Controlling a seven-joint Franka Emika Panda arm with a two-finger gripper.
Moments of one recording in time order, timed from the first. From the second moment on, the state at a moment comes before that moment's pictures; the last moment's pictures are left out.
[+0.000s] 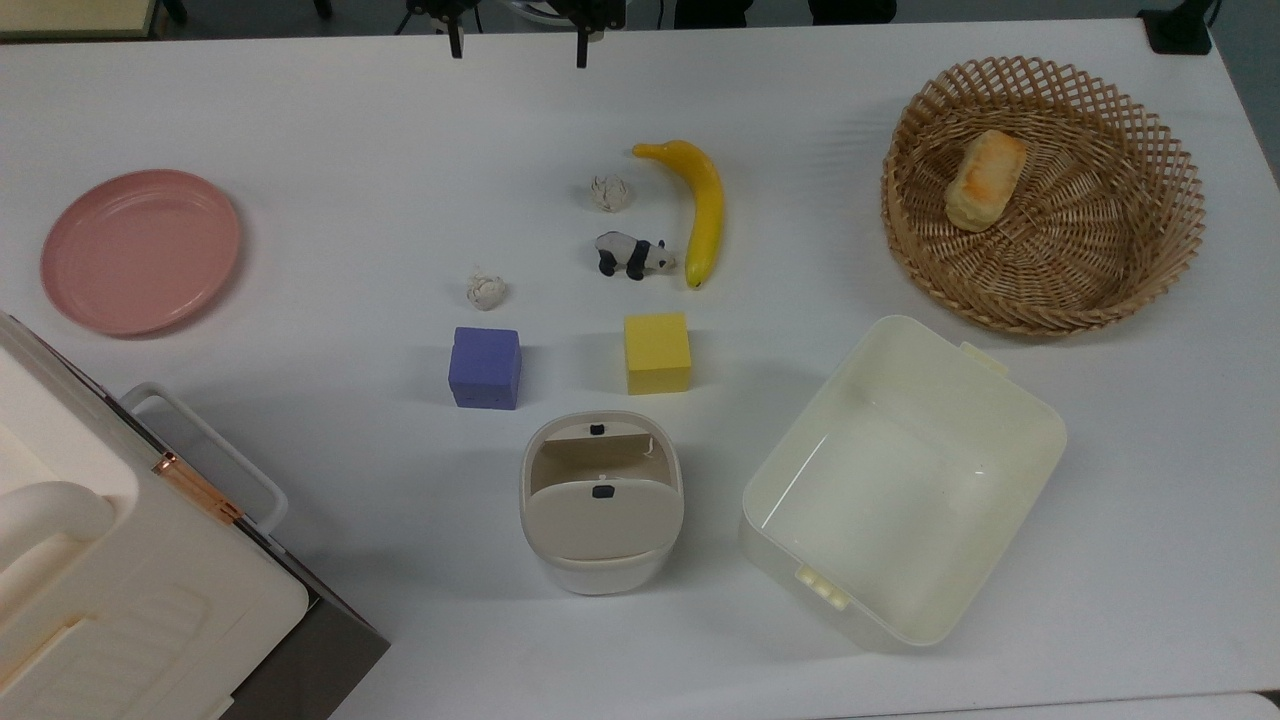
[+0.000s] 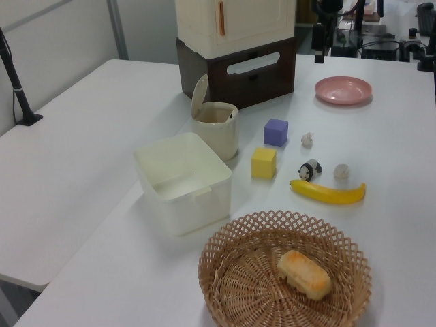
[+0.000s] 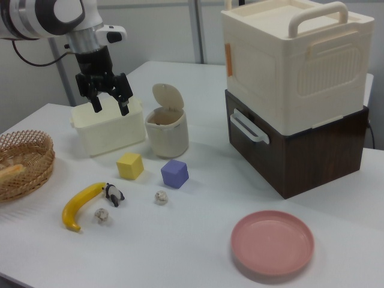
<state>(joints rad) 0.07 0.02 0.01 -1.60 -0.09 1.61 0.07</state>
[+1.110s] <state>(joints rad) 0.07 0.02 0.01 -1.60 -0.09 1.66 0.03</state>
